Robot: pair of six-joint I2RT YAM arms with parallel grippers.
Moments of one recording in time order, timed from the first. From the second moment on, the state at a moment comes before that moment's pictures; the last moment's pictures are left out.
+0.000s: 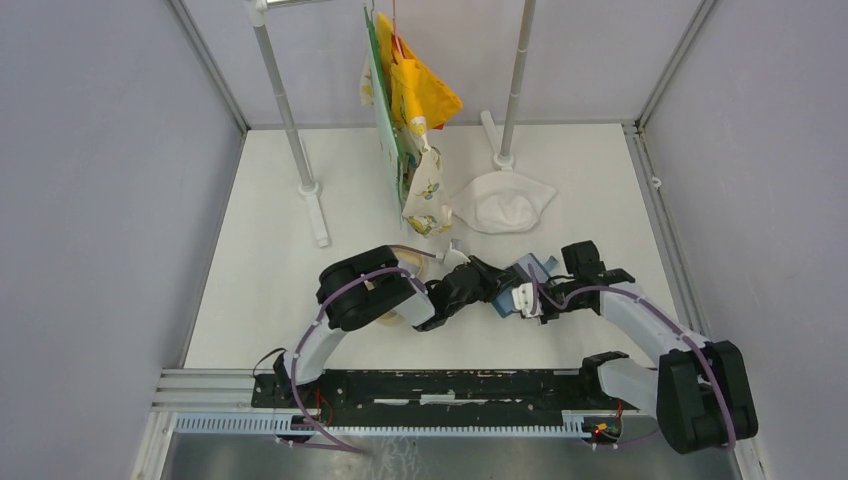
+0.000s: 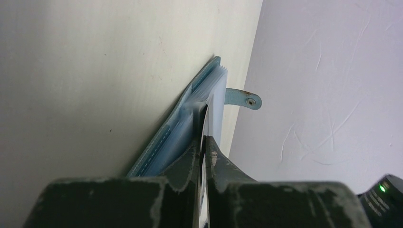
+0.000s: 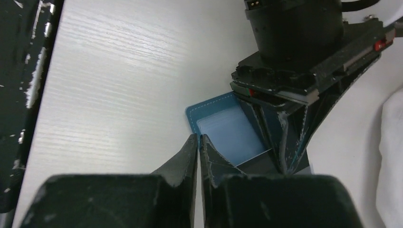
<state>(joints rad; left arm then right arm) -1.08 2.20 0.90 0.97 -0.23 -1.61 0.16 1.15 0.52 -0.70 -0.94 -1.59</state>
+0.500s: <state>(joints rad) -1.07 2.22 0.92 0.98 -0.21 -1.61 0.32 1.13 0.43 -0.28 -0.64 -1.23</state>
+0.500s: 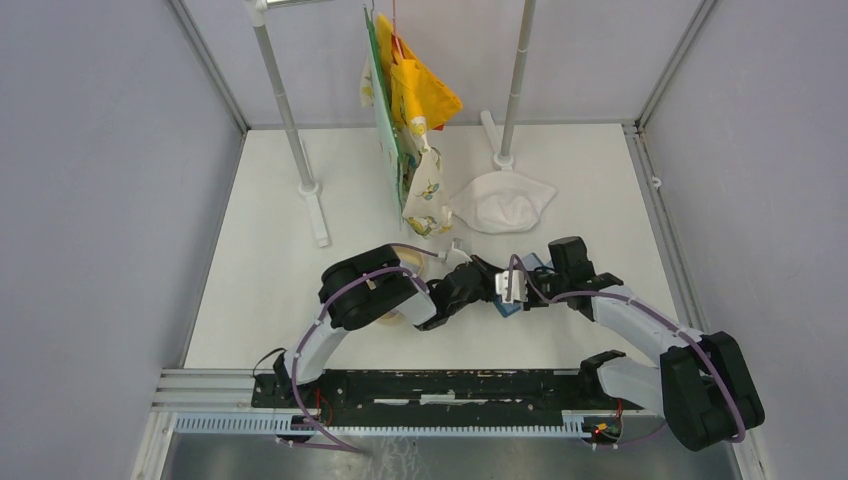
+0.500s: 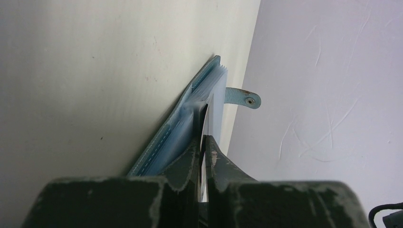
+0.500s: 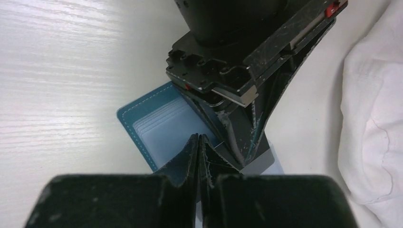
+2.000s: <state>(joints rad) -1.06 2.23 0.92 1.00 -0.17 -1.61 0.28 1.16 0.49 -0.31 -0.46 -1.14</state>
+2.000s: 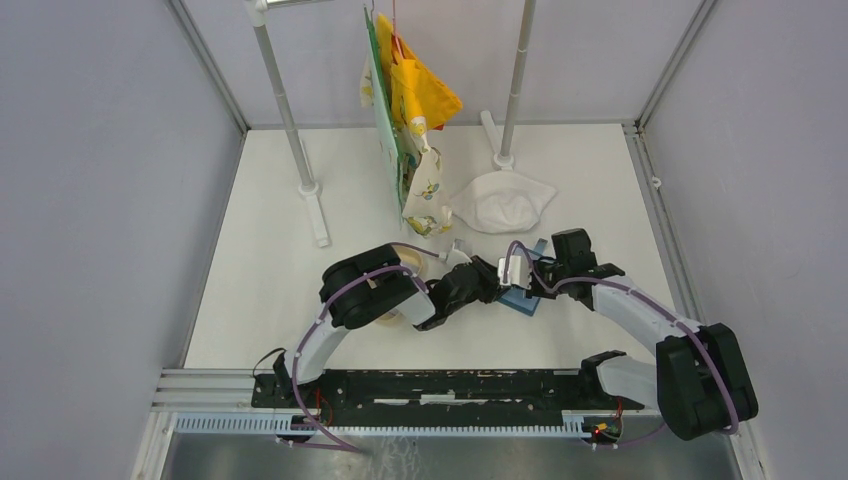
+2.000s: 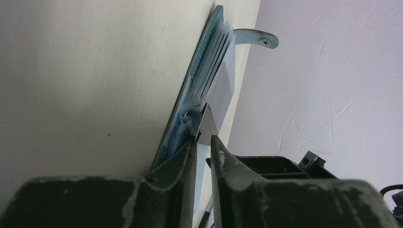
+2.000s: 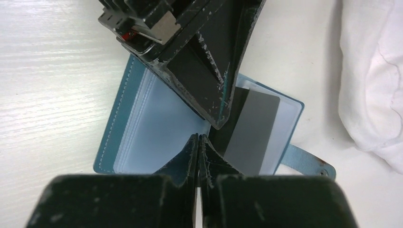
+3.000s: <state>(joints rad) -1.06 2.17 0.89 0.92 -0.15 -1.53 0.26 1.19 0.51 -0.19 -0.40 -0.93</state>
